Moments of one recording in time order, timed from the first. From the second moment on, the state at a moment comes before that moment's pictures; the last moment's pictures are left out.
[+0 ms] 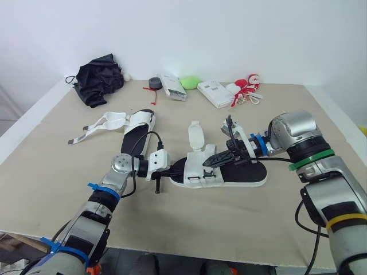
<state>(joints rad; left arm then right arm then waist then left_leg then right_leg) -0.69 0.28 -0.26 0.81 -0.08 -0.41 -1.27 -1.09 -0.66 0.45 0.50 0.60 1.53 1.28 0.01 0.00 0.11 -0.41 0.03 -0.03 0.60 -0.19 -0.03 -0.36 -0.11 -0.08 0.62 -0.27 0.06</state>
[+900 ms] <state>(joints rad) -0.69 0.28 -0.26 0.81 -0.08 -0.41 -1.26 -0.92 -0.80 0.51 0.18 0.52 1.13 1.40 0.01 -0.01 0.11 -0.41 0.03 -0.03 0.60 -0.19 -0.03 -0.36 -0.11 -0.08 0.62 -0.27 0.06</state>
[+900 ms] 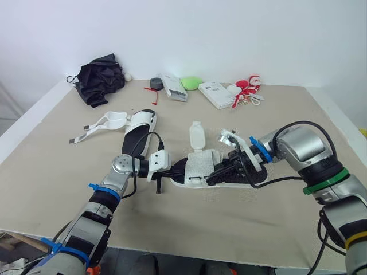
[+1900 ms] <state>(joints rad) -0.71 0.27 -0.26 0.84 -0.08 -0.41 -1.27 -0.65 -0.94 0.14 -0.10 0.75 1.36 1.29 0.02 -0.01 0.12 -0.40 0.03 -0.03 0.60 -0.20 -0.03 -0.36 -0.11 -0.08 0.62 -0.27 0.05</state>
